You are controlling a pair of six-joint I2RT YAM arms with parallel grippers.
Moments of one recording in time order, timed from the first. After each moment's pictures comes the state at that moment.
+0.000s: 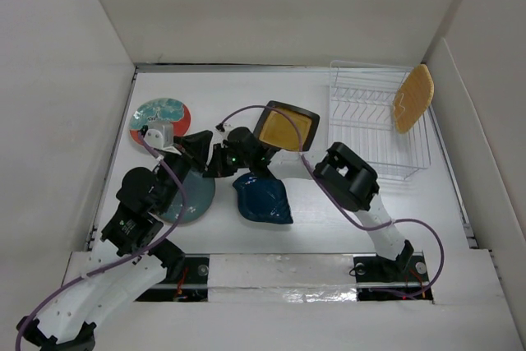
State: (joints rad) left arm -0.64 0.52 0.70 -0.04 -0.22 -0.30; right arm 0.94 2.27 1.55 0.27 -0.35 0.75
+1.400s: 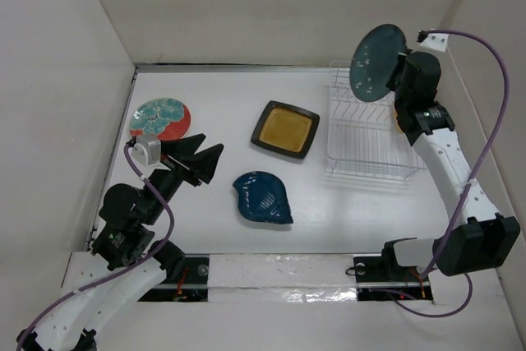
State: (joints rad) left arm -0.64 0.40 0.68 -0.01 -0.03 -0.32; right arm 0.16 1.31 1.34 -0.19 0.41 0.21
